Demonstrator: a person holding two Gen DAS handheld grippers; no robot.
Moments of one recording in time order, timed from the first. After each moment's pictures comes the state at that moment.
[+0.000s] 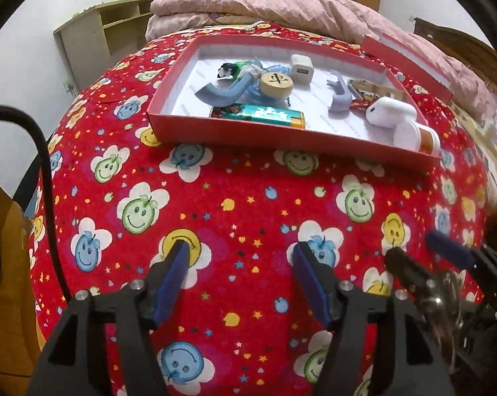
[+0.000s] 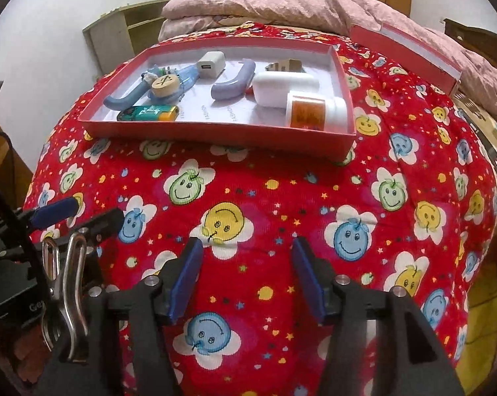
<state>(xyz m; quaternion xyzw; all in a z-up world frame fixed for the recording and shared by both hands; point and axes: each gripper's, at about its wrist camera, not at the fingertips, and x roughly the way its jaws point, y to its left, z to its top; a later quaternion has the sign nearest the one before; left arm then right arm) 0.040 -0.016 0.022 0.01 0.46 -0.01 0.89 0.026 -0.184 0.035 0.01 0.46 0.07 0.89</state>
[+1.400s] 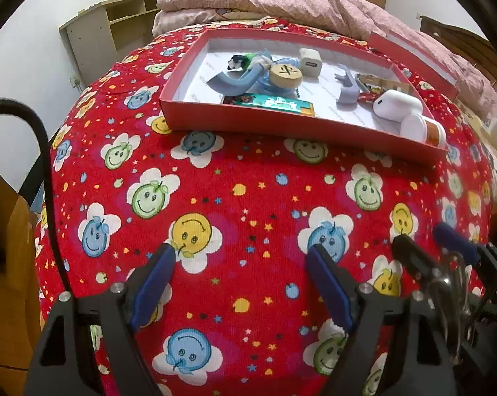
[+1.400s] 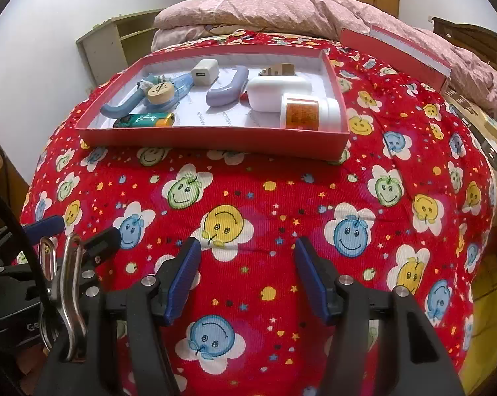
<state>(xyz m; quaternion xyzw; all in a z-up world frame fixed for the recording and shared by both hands) 0.029 -0.014 0.020 0.01 0.47 0.01 0.88 0.022 -0.183 0.034 0.02 0.44 0.05 0.90</state>
